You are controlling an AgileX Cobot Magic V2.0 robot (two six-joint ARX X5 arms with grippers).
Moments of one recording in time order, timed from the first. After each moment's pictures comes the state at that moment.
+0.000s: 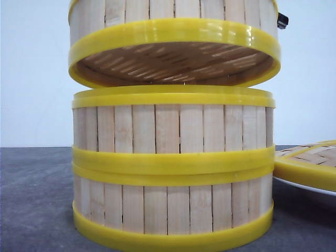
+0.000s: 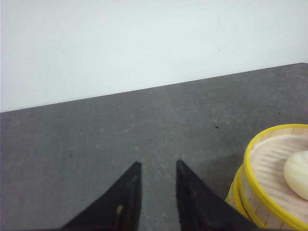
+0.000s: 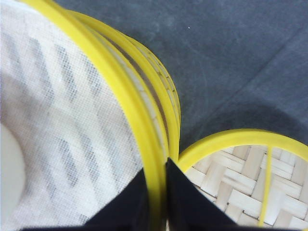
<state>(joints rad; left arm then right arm) -0.64 0.65 1.40 -1.05 -0.38 -0.07 0.54 1.72 1.76 -1.34 -0.14 0.07</state>
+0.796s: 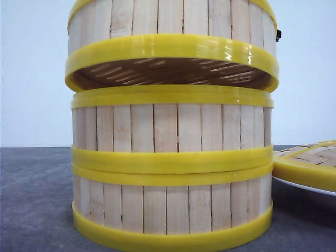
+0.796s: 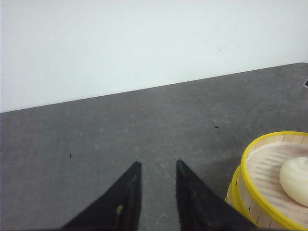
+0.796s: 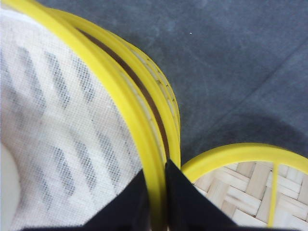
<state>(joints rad) -0.64 0.65 1.40 -1.05 -0.38 -0.07 0.55 1.73 1.69 -1.23 -0.11 0.07</state>
